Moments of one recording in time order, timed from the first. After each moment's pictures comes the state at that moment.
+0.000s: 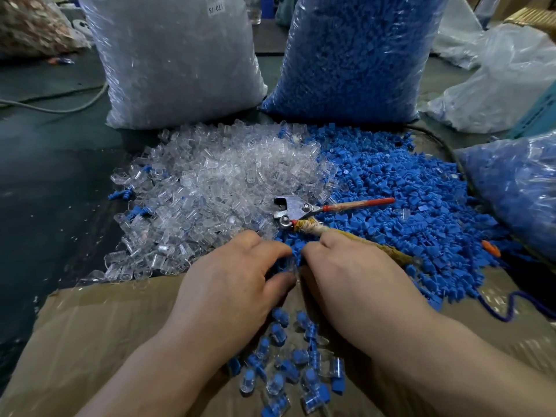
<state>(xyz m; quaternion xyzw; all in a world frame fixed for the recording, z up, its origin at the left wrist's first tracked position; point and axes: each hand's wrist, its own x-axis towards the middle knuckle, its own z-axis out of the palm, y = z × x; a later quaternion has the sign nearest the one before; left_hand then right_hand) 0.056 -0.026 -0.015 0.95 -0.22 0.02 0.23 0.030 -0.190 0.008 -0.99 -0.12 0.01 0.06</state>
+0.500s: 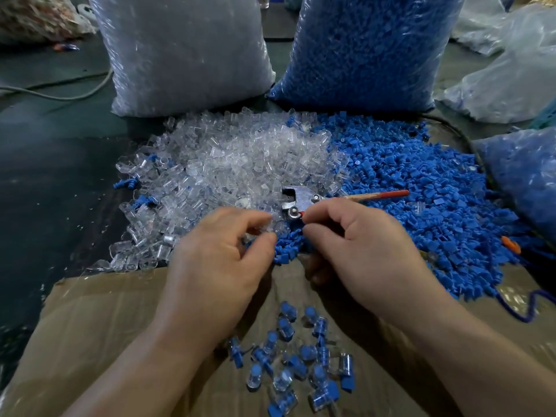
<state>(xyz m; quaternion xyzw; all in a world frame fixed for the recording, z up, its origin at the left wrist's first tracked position) 0.058 -0.016 -0.015 0.90 -0.11 0.09 0.42 0.049 -0.193 0.002 -0.87 0.03 0.00 0.48</state>
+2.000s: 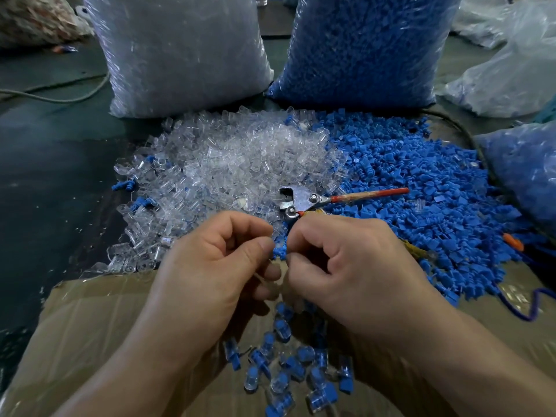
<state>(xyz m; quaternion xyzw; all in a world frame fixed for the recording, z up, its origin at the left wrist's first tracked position) 0.051 -0.014 -0.008 0.72 -0.02 -0.09 0.68 0.033 -0.184 0.015 -0.92 -0.16 -0.08 0.34</state>
